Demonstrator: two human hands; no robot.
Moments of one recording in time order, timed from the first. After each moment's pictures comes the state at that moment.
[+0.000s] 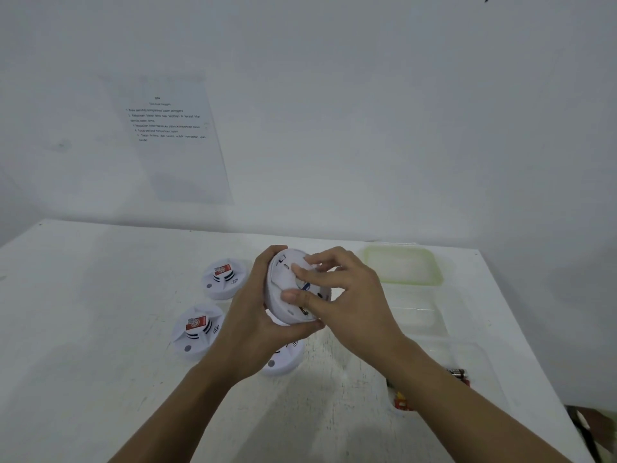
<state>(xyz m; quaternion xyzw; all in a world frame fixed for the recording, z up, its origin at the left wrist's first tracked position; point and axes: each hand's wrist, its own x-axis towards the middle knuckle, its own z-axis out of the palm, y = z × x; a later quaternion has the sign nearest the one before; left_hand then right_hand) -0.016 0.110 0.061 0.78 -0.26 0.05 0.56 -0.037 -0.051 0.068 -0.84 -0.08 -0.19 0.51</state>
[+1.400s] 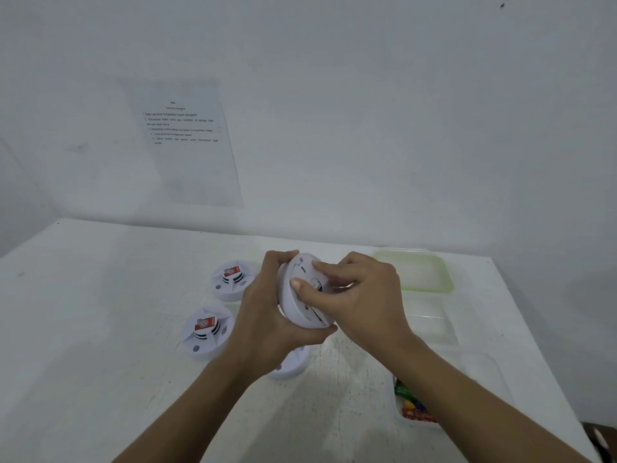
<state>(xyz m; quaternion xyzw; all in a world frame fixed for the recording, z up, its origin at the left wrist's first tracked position) -0.013 0.106 0.060 0.80 -0.26 0.11 0.52 -0.031 -0.052 0.074 -0.85 -0.01 -0.24 0.47</state>
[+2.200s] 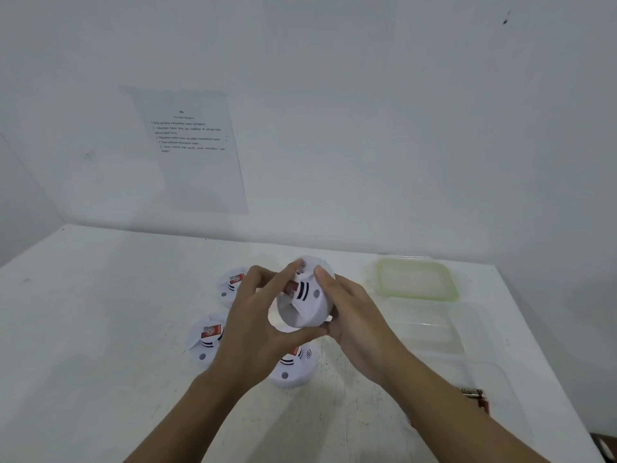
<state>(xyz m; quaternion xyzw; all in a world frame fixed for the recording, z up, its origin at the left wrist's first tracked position) -0.006 0.129 0.049 0.87 -0.22 0.15 0.41 -0.028 -0.033 0.065 -0.63 -0.01 0.05 0.77</state>
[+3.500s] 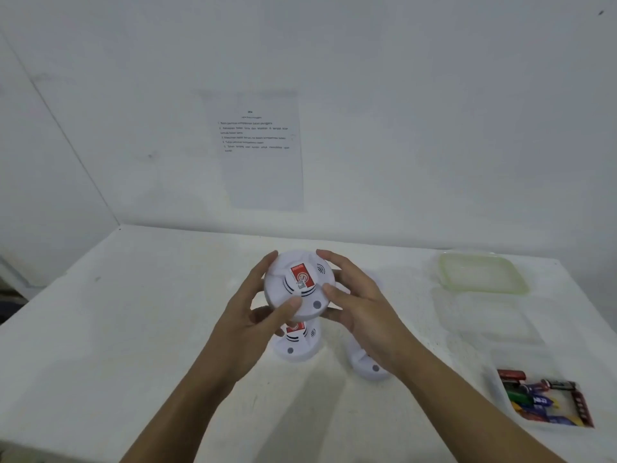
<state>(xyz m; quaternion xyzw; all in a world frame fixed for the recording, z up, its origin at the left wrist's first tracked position) -0.003 0.283 0.082 0.76 -0.11 -0.05 0.64 -0.004 0.091 0.068 -0.63 -0.03 0.04 0.77</state>
